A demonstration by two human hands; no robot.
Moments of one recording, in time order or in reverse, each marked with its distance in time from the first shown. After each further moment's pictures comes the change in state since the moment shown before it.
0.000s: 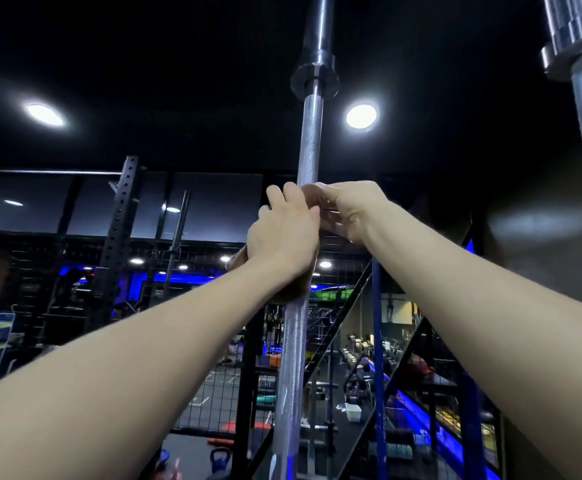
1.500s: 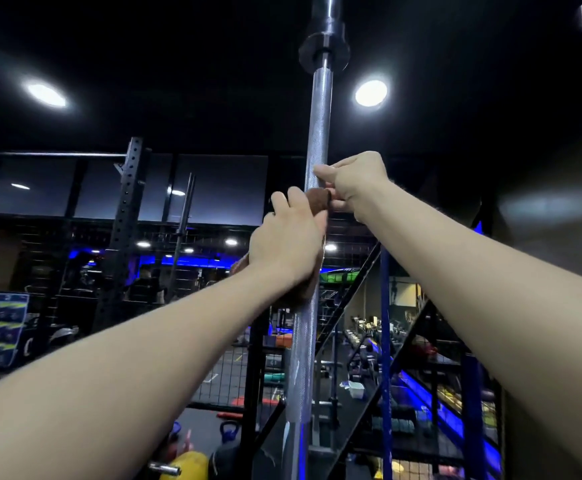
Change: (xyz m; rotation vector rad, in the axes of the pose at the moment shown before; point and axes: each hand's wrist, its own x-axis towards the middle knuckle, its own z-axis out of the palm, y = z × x) left_hand -0.023 -0.023 0.011 -0.004 -0.051 0.039; right_hand 0.015 0.008 0.017 -0.283 0.119 -0.116
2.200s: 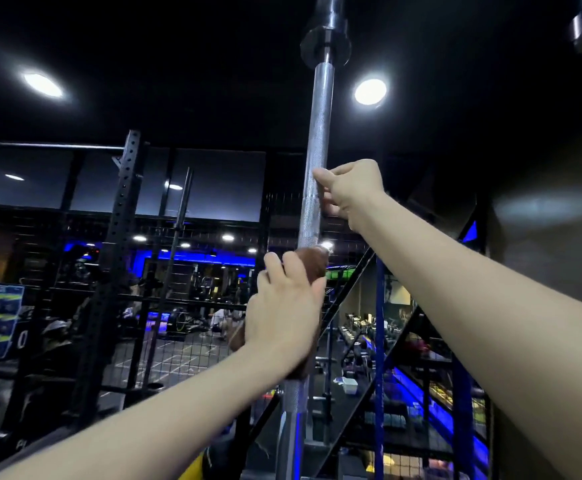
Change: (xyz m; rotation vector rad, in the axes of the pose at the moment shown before) left_hand -0.082 -0.009 0.014 0.087 -0.093 -0.053; right_hand -0.013 0.010 0.003 -0.005 0.024 -0.040
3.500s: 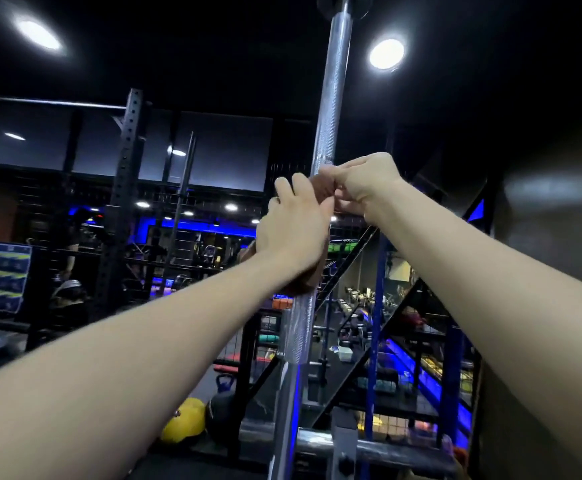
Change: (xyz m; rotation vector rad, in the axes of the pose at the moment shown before) left_hand 0.046 0.011 -0.006 -0.129 0.073 -0.038; right_hand -0.041 0.013 -0.012 -0.030 -0.074 0.152
